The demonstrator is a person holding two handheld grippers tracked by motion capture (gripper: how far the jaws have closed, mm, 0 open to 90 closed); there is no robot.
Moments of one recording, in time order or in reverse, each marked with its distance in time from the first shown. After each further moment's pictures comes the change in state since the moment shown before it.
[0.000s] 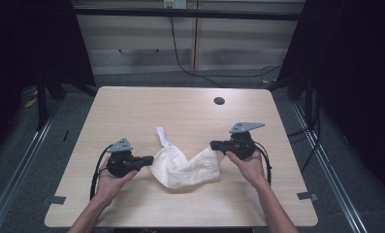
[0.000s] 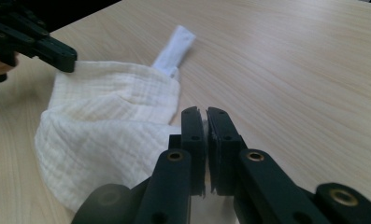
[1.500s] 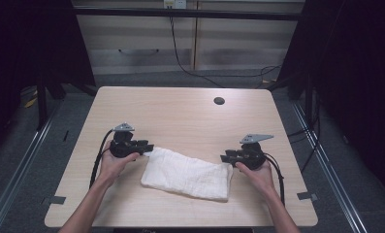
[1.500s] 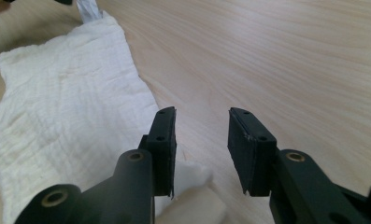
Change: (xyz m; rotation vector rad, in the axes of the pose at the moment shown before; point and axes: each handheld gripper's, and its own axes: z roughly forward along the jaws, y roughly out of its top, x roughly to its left) left arm 0.064 0.024 0.044 0.064 0.049 -0.131; right arm -0.022 -0.052 -0.009 0.059 -0.061 0.103
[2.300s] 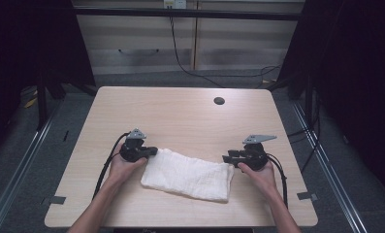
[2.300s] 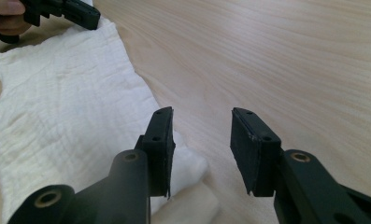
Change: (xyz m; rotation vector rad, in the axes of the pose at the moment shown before) left arm -0.014 -0.013 0.023 0.051 0.043 0.143; right arm -0.001 -0.003 -0.004 0.009 -0.006 0.013
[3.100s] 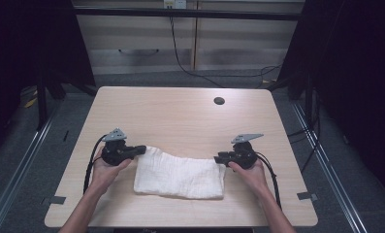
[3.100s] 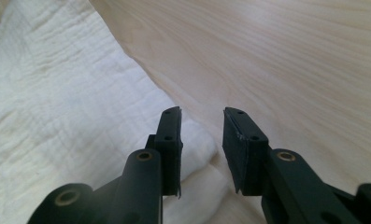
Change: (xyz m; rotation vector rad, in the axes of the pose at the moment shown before) left arm -0.001 -0.007 -0.061 -0.146 -0.024 -0.041; right arm 0.007 0.006 0.034 0.061 0.057 -0.019
